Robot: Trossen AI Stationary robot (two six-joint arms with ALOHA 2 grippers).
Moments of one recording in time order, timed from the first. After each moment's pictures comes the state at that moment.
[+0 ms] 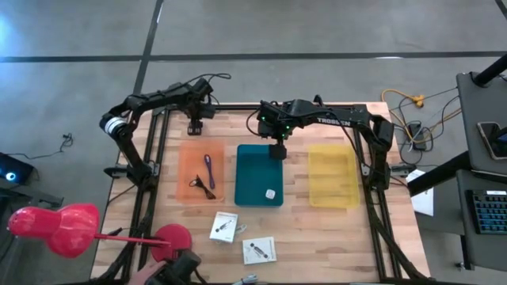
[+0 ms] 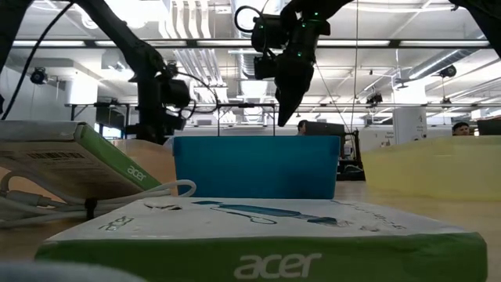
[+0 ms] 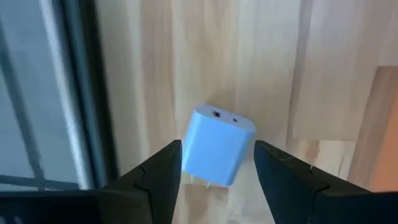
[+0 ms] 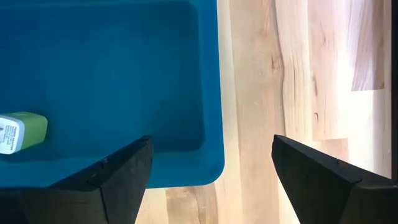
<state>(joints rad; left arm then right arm) 0.92 1.70 1.16 -0.82 -0.08 0.90 -0.32 1.93 1.68 -1.01 -0.05 -0.22</state>
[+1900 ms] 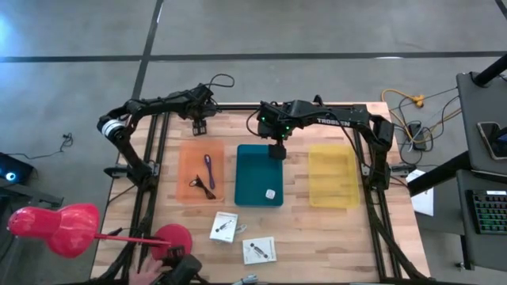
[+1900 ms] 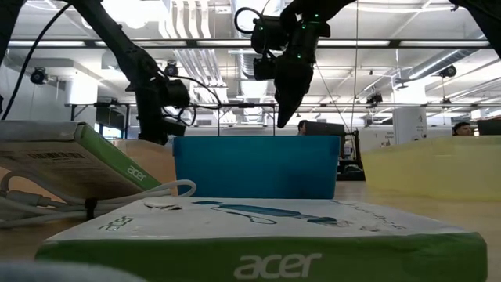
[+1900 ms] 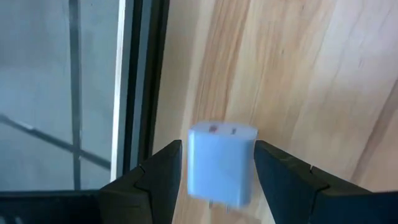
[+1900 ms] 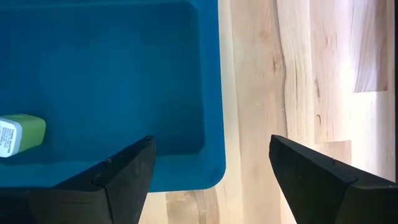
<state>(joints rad) 0.89 1.66 1.02 -0.53 -0.24 0.74 -0.32 1.93 1.66 -0.99 -0.05 -0.22</state>
